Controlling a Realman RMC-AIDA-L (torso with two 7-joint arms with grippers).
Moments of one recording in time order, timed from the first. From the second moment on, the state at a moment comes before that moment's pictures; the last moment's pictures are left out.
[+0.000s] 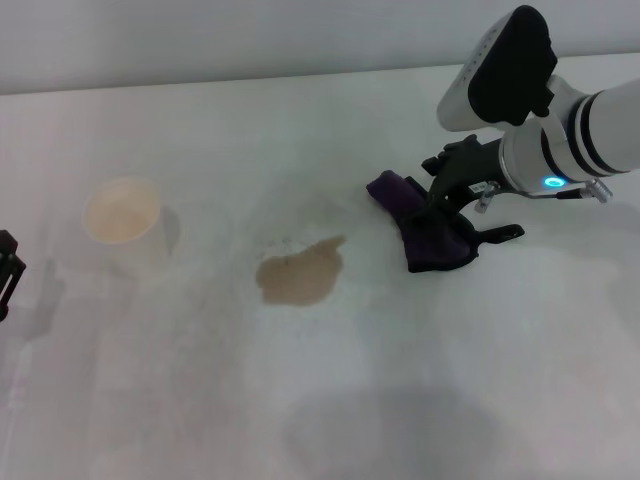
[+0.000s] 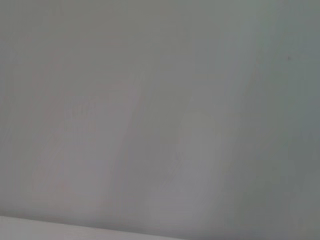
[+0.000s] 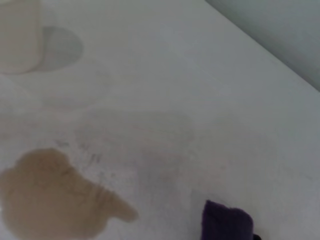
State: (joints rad) left arm -0.22 -2.08 2.84 0.24 -1.33 1.31 -0.20; right arm 0.52 2.02 -1.52 -1.04 0.76 0.94 -0.93
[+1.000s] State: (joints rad) left arm -0.23 -2.08 2.84 0.22 -1.33 1.31 -0.20; right arm 0.53 2.02 -1.51 -1.00 0.83 0.92 -0.92
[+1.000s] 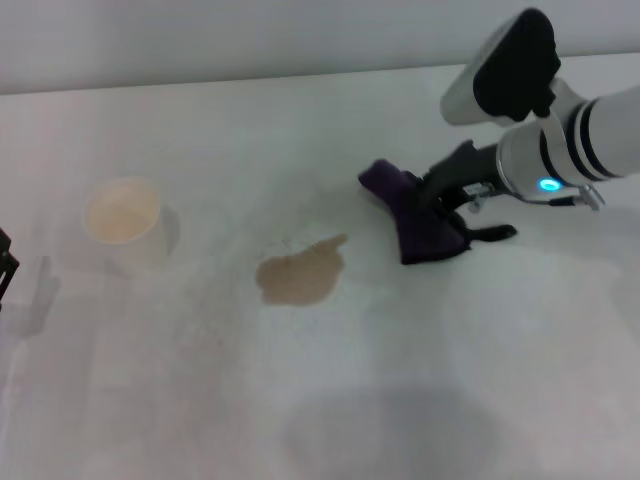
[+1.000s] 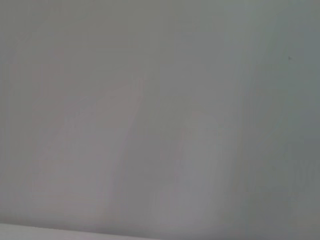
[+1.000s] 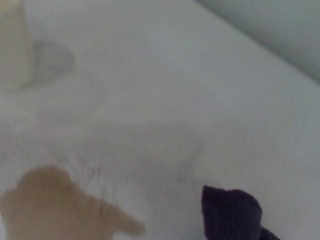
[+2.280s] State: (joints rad) left arm -0.25 -2.08 2.84 0.22 -1.35 1.31 -0.20; right arm 0.65 2.02 -2.06 -0.99 0.93 0.69 -0.94
